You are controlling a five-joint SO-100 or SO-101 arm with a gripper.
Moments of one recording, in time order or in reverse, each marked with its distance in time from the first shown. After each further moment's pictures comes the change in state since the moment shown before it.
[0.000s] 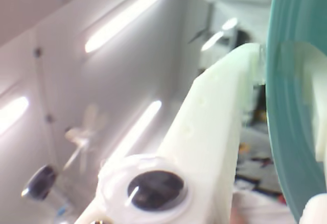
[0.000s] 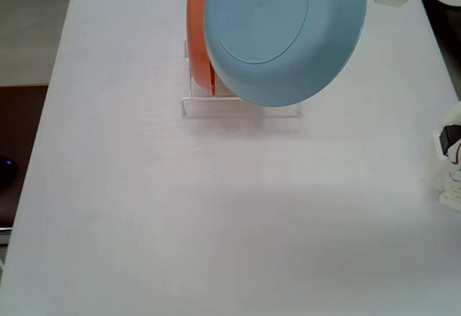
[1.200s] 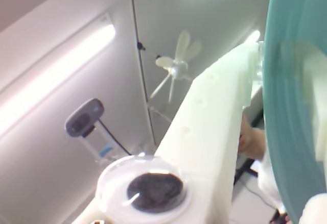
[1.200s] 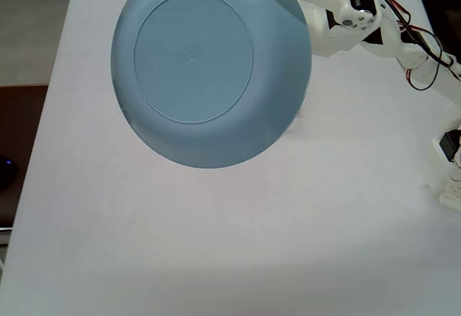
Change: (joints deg) arm -13.8 -19.2 0.1 -31.8 0.6
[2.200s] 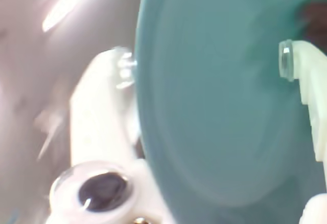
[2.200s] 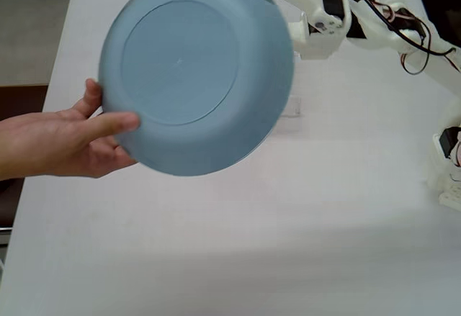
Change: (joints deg) arm 11.5 5.1 5.9 26.9 2.3
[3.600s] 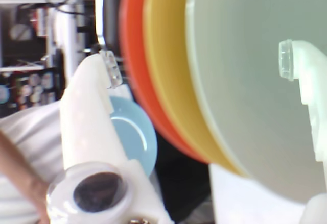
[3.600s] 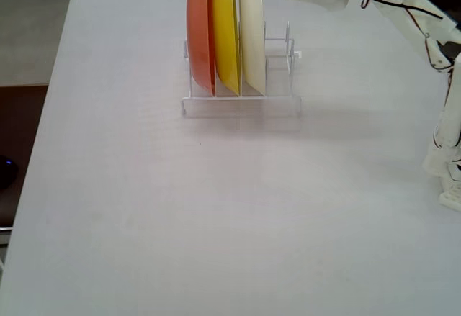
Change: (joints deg) arm 39.3 -16.3 -4.8 25.7 -11.8
